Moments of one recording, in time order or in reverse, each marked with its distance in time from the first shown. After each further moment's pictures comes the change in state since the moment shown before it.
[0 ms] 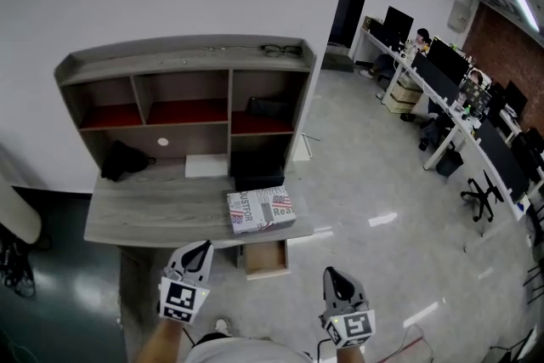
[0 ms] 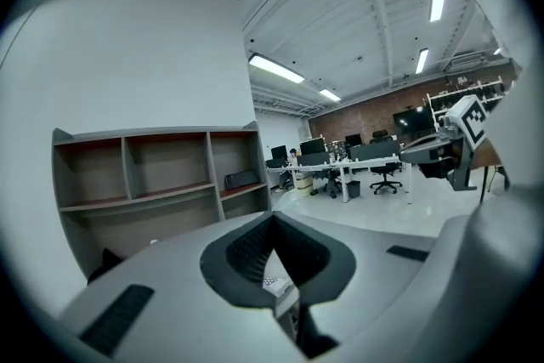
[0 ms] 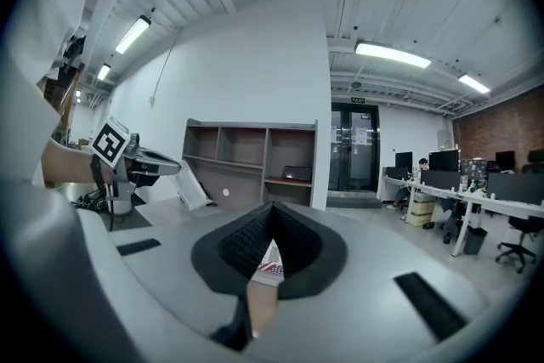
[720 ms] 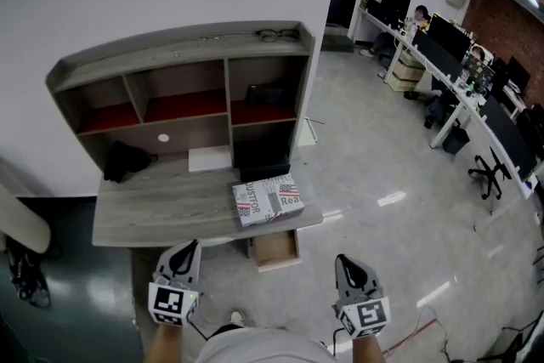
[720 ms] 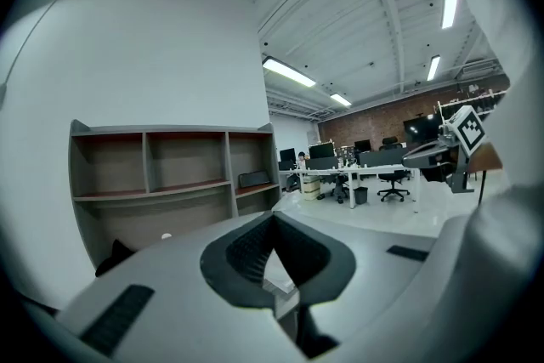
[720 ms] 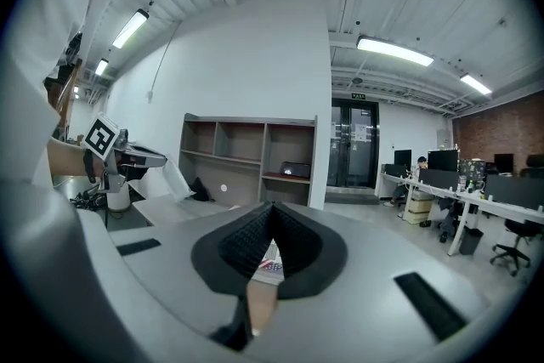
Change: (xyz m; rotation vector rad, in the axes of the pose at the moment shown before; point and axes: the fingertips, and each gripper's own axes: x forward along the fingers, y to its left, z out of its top) left arm -0.021 0.037 -0.006 -0.058 -0.018 0.049; right arm 0.014 -0.007 0.004 -0.012 0.038 -0.007
